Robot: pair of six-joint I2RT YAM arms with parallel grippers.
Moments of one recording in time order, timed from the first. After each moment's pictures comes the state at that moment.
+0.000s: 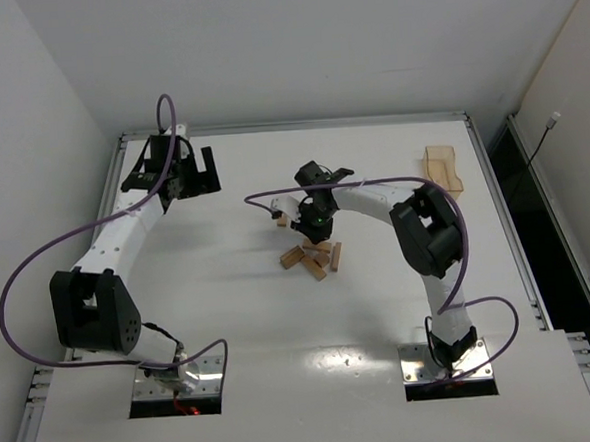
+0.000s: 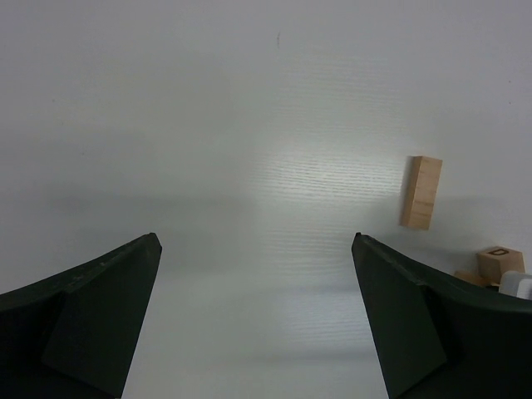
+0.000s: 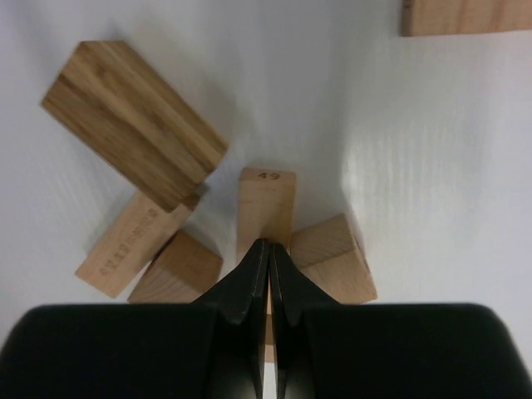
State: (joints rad) left arm -0.11 1.48 1.26 -0.50 -0.04 -0.25; right arm 0.60 2.08 1.47 -0.68 -0.30 -0.71
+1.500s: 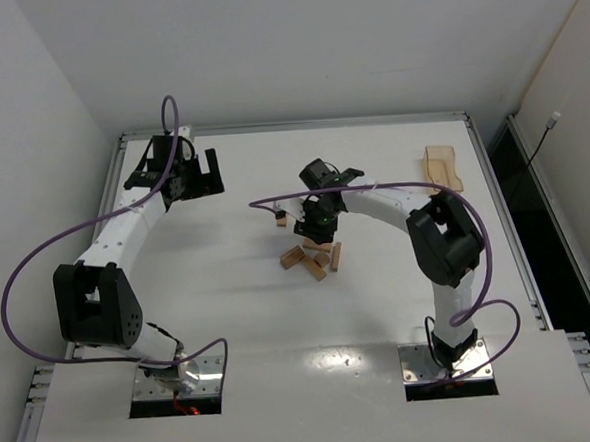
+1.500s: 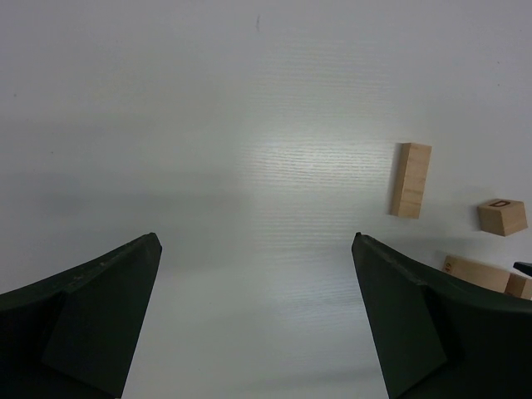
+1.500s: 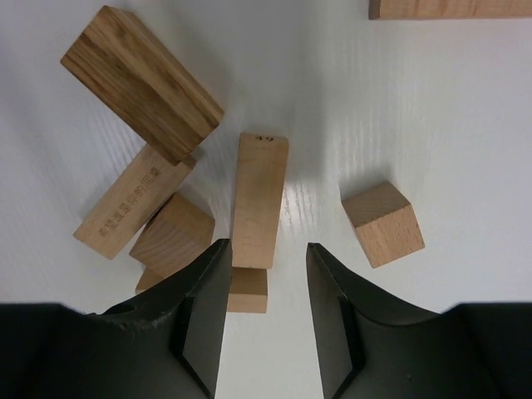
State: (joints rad) left arm -0.11 1.51 1.26 -0.50 0.02 -0.25; right arm 0.61 1.95 1.40 -0.66 -0.24 -0.76
